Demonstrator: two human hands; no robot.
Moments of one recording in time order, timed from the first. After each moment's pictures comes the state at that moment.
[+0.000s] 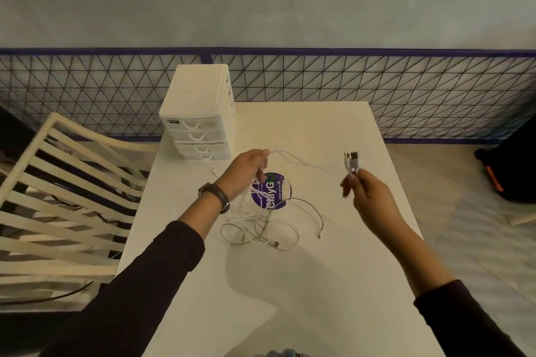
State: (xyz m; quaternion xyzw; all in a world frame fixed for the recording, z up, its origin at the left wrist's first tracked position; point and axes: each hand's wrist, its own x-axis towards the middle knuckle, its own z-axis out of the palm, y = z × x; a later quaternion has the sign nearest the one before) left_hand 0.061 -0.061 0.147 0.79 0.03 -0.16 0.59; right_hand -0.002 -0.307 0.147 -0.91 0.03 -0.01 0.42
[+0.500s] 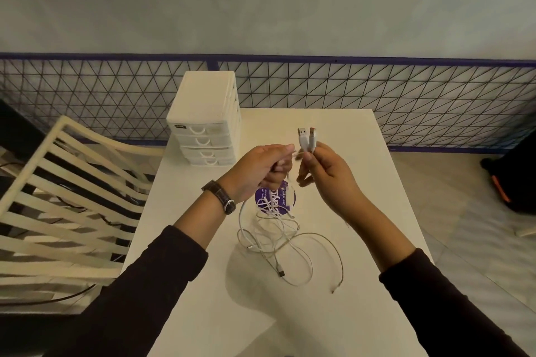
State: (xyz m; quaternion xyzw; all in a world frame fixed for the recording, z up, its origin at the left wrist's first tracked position) left_hand 0.043 -0.075 0.207 0.65 -0.06 -0.25 0.72; right_hand 0.027 -0.232 0.191 -0.81 -0.12 -0.01 0.57
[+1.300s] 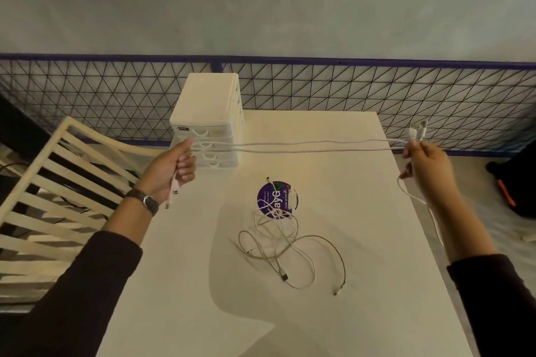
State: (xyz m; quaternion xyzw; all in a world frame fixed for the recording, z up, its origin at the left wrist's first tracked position) left_hand 0.066 0.071 0.161 0.57 0.13 -0.13 0.80; right_hand 0.066 -0.367 0.178 -0.83 0.17 -0.10 0.52
